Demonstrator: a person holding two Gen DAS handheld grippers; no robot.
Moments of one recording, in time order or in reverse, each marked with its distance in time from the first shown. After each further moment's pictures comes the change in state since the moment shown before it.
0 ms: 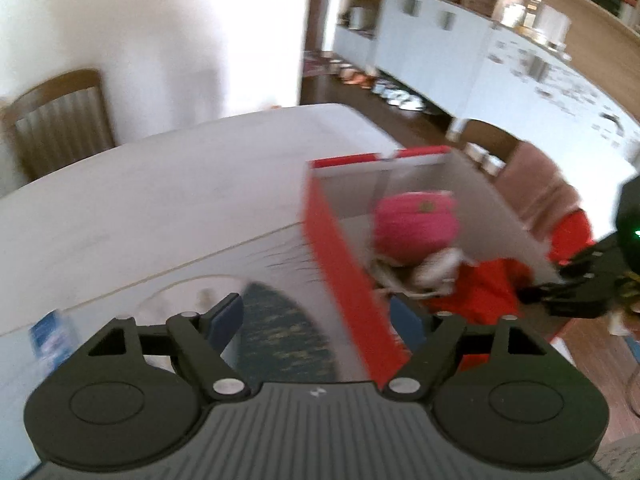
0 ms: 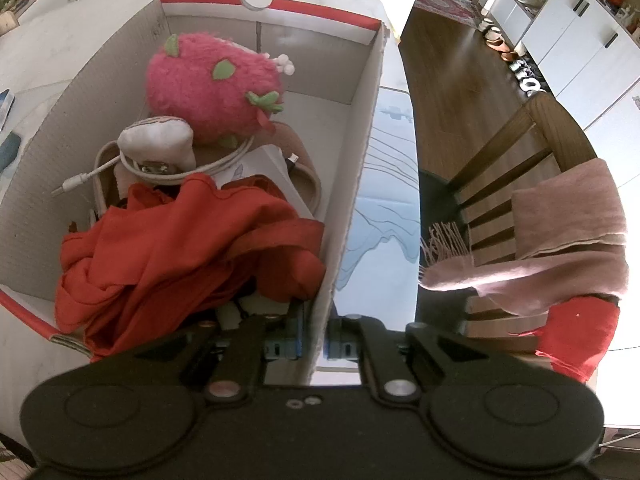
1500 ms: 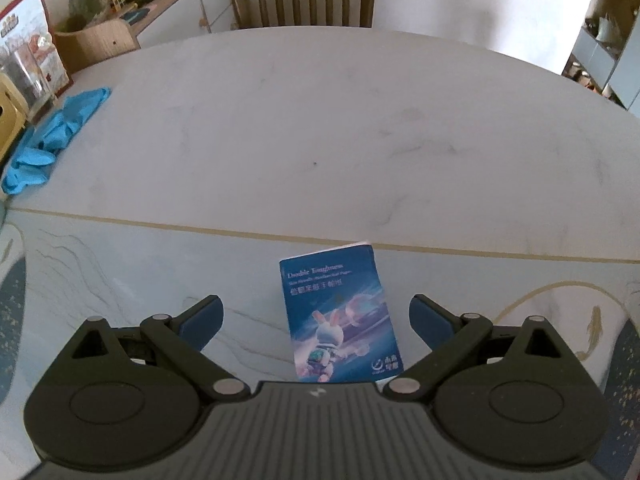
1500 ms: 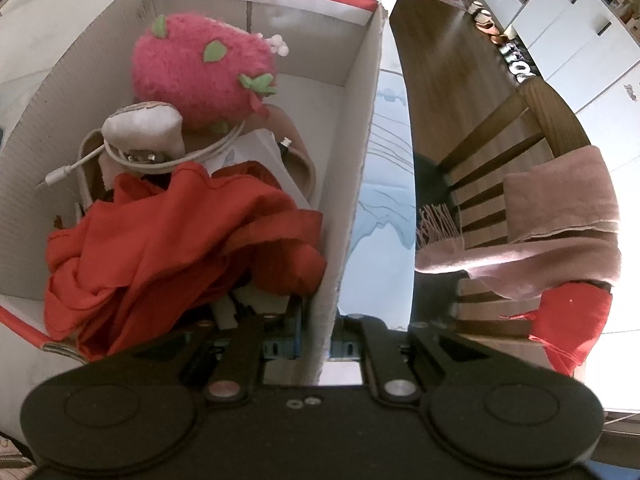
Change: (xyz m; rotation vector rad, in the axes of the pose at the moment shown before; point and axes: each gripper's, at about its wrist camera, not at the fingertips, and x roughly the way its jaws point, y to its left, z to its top) left arm 0.087 0.246 -0.051 -0.439 0.174 0.462; right arm 0.007 -0.005 0.000 0.021 0.059 -0.040
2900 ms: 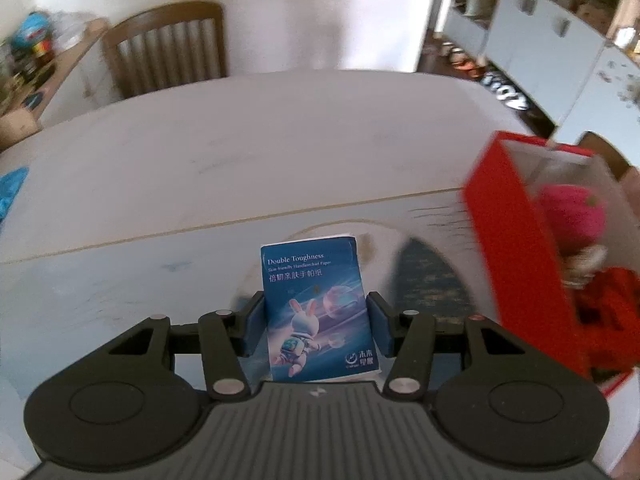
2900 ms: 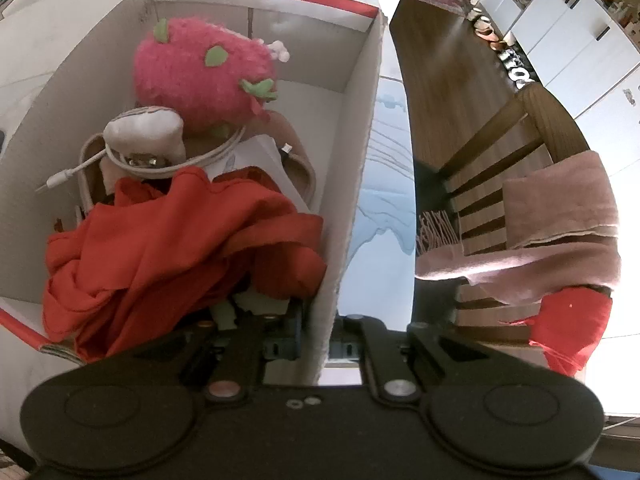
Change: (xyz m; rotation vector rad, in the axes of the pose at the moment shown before) left arm -0.136 -0.096 -0.054 0.259 -0.081 -0.264; right arm -0.003 0.000 -0.001 -0.002 -0.027 0.001
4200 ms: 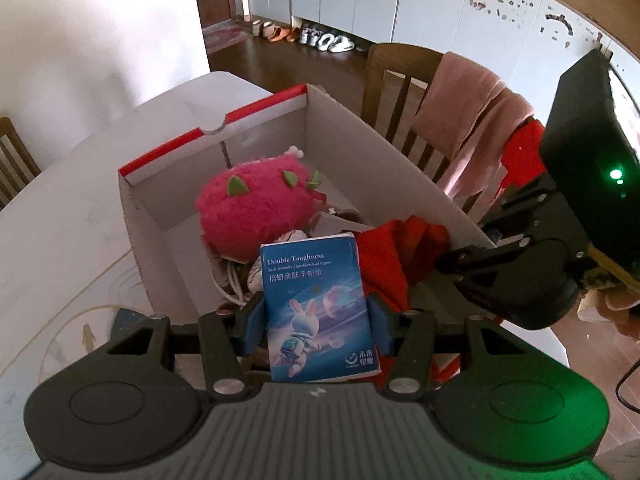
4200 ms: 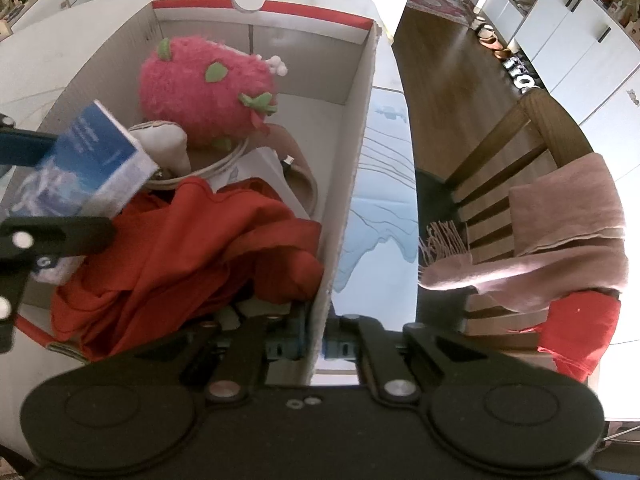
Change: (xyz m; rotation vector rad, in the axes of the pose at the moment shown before) left arm 0.010 -0.253 -0.005 0.474 0.035 -0.250; right arm -0.002 -0.005 -0.002 0.013 -0.046 0.037
